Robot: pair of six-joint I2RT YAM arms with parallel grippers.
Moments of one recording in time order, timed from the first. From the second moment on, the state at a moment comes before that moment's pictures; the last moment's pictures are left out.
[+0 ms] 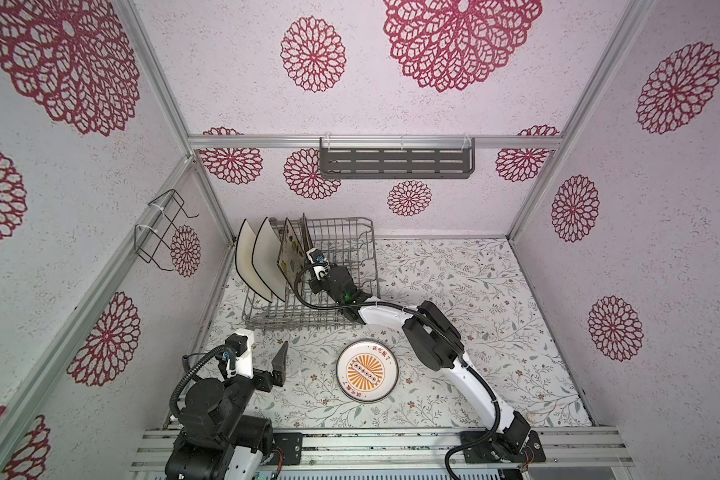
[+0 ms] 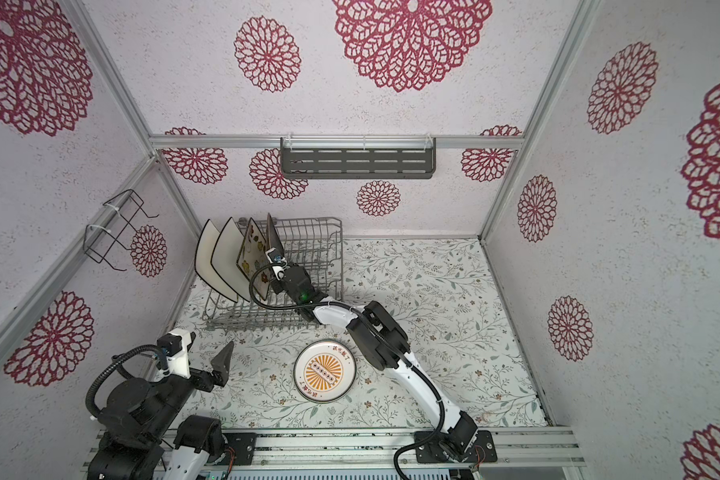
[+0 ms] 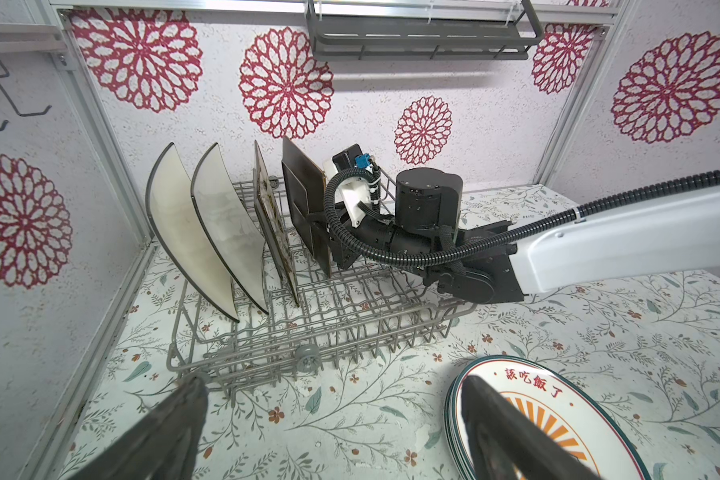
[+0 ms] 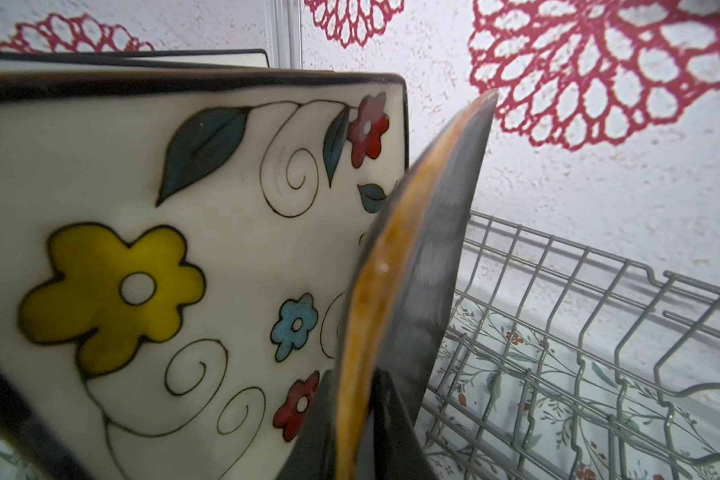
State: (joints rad) left arm -0.16 0.09 0.63 -0.72 0.07 0.01; right arm 0.88 2.55 1.99 0.52 0.17 -0.03
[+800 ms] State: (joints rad) left arm -0.16 0.07 0.63 -0.72 0.06 -0.01; right arm 0.89 2.39 1.78 0.51 0.15 -0.01
